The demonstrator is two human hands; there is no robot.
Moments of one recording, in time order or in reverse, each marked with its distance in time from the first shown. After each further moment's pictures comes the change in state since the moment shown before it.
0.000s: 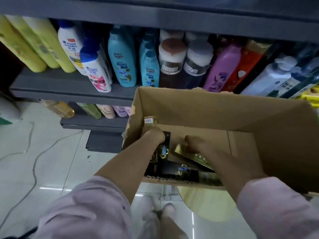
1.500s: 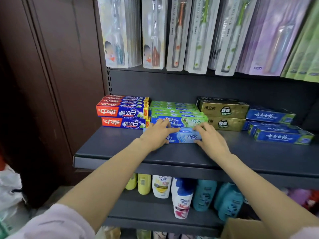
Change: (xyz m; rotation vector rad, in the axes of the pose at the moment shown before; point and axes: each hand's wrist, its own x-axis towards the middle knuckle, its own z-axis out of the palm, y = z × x) left_hand -0.059 -0.201 -0.440 0.569 0.928 0.650; right_hand -0.092 -0.317 -0.327 -0.111 1.272 -0.263
